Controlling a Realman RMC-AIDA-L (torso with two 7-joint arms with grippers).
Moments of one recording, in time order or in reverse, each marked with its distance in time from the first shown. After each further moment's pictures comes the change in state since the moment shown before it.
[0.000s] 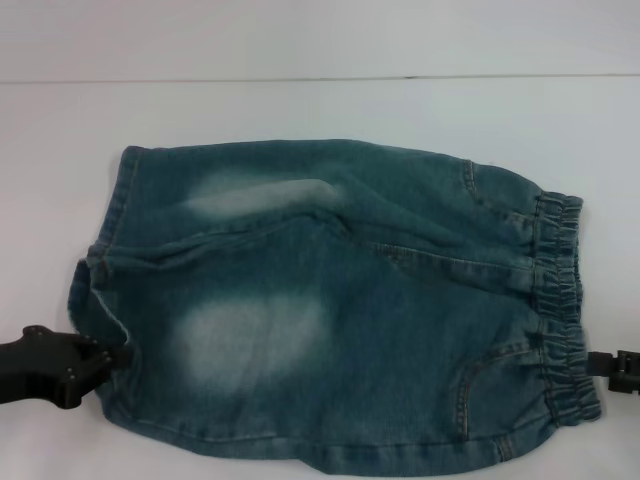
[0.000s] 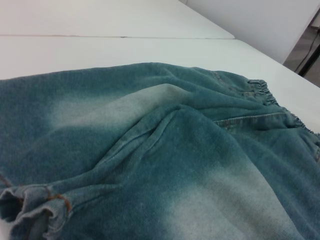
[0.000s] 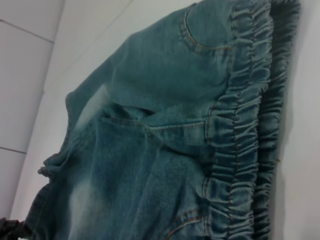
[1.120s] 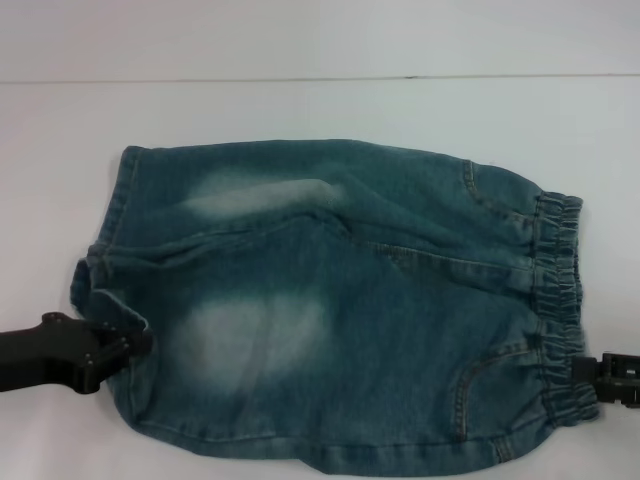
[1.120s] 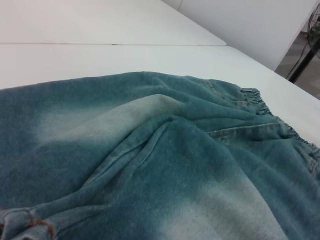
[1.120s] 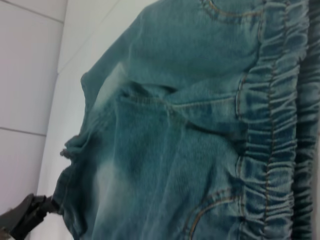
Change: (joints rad) left arm -0.040 0.000 -0.003 -0.038 0.000 -0.012 -0.007; right arm 0.028 0.006 -0.027 -0.008 -0.016 -0.062 0.094
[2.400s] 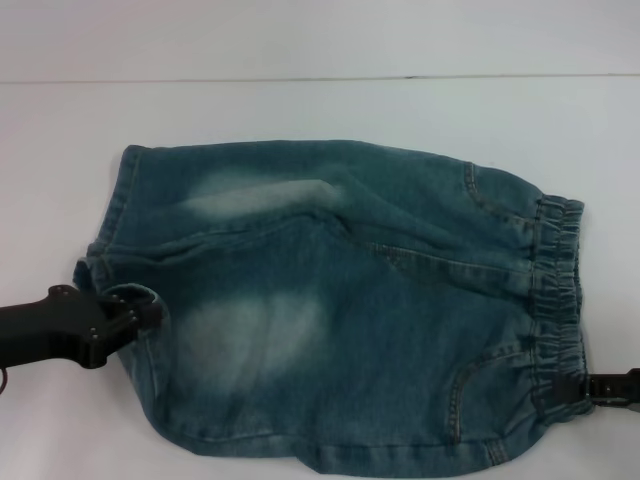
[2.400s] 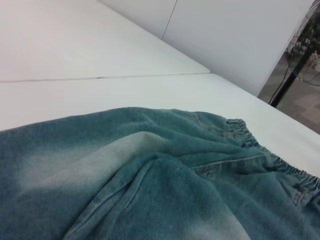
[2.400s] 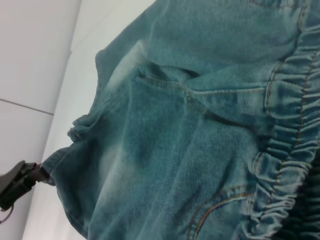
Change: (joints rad) left arm -0.021 0.003 -0.004 0.008 -0.060 0.037 -0.003; right arm 0.009 0.035 -0.005 0.006 -0.018 0.015 -0.115
